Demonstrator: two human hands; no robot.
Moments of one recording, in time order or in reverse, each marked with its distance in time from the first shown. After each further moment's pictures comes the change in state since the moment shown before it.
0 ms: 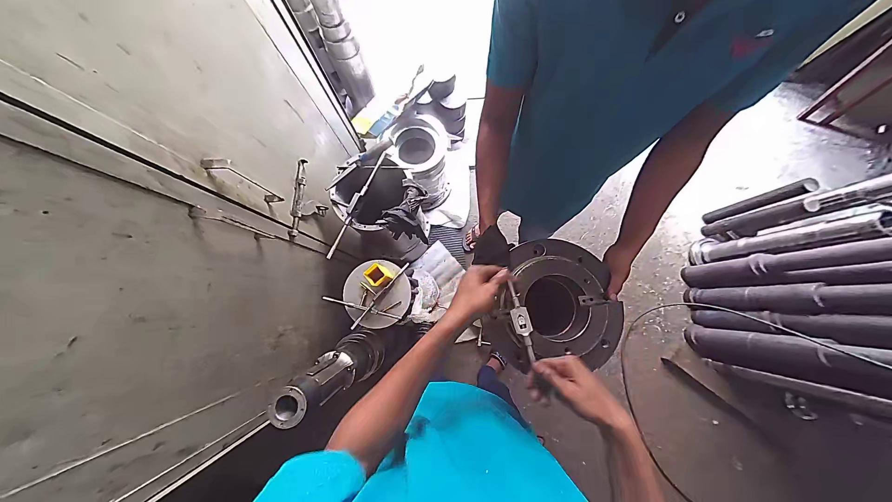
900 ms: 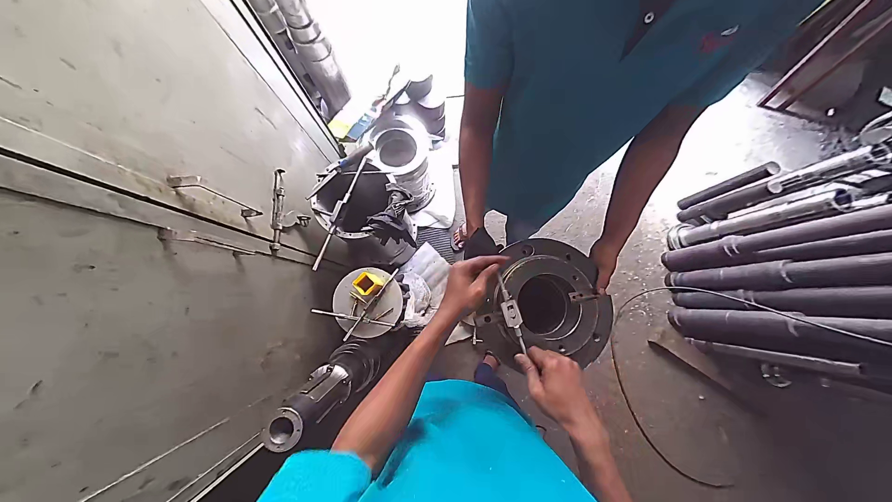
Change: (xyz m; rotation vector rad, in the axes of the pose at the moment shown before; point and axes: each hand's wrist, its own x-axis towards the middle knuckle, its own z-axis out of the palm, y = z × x) left_hand 0.021 -0.021 -0.012 -0.037 0.092 0.403; right_hand 0.009 -0.010 0.038 -0.740 0.535 -0.060
